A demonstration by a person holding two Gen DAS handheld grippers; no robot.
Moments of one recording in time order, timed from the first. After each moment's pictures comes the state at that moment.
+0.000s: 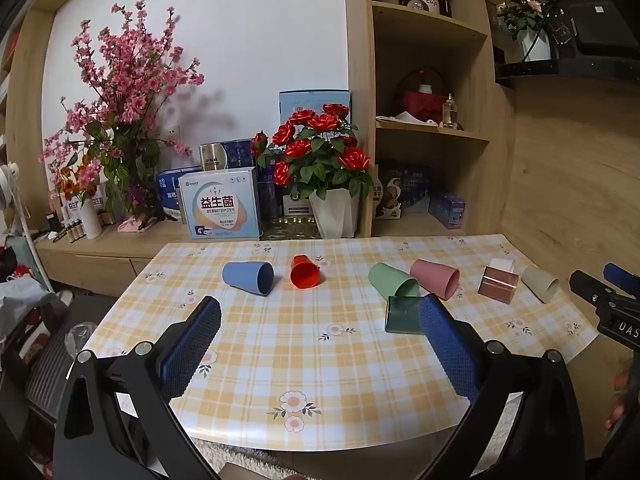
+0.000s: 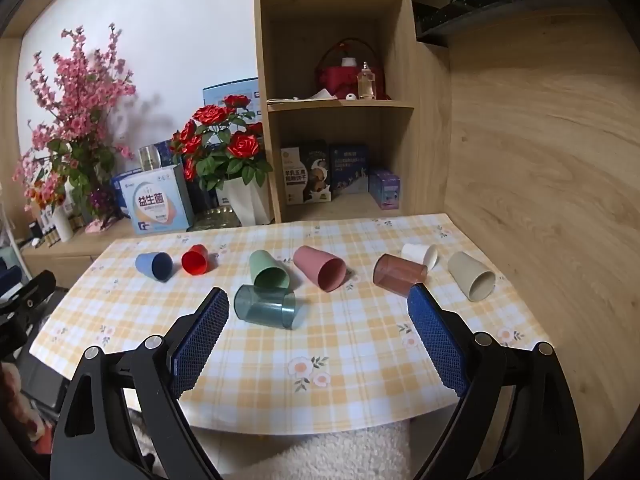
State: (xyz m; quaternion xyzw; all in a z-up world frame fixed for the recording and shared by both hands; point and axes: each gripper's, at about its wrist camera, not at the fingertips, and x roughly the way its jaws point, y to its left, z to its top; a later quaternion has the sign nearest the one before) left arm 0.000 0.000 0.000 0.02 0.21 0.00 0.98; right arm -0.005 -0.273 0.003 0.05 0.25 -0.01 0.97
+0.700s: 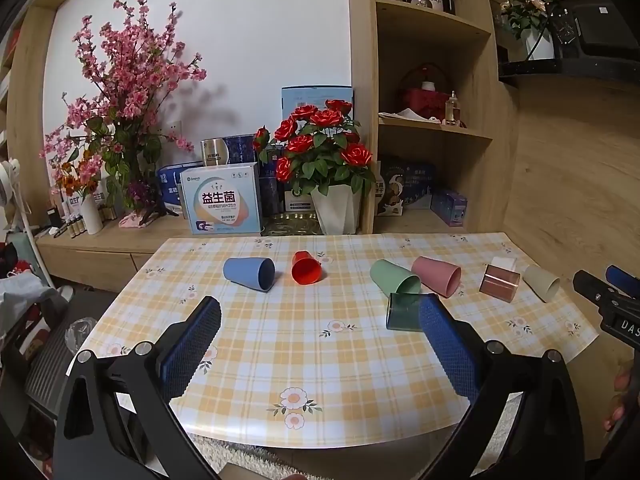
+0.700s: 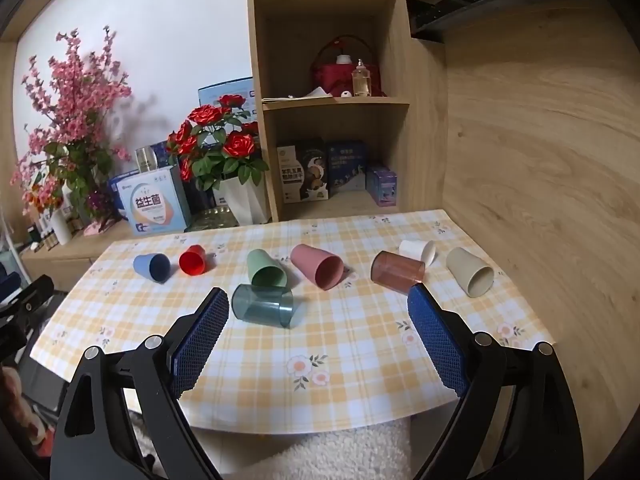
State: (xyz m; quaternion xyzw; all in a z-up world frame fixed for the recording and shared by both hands) left arm 0.000 -0.001 0.000 0.01 0.21 0.00 0.98; right arm -0.005 -0.273 0.002 0.05 0.26 -0.01 0.97
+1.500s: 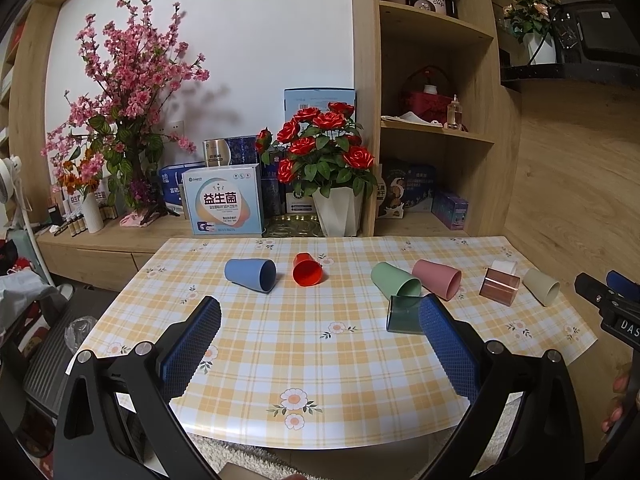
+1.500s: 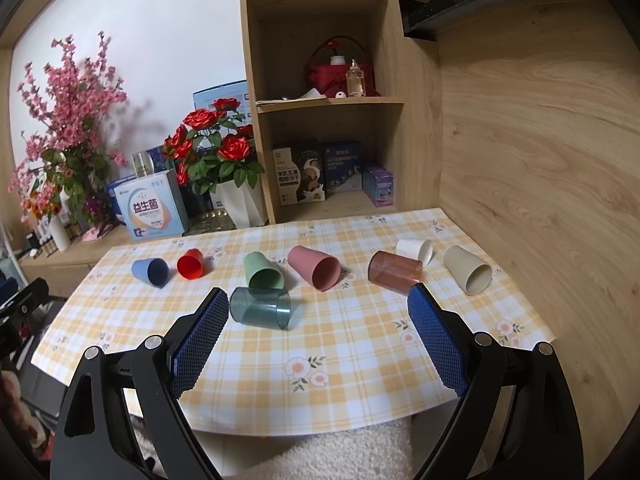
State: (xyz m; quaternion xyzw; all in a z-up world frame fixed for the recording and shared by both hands) left arm 0.000 0.003 -0.001 0.01 0.21 0.00 0.98; right arm -0.004 -0.278 0.000 0.06 0.25 -0.02 0.97
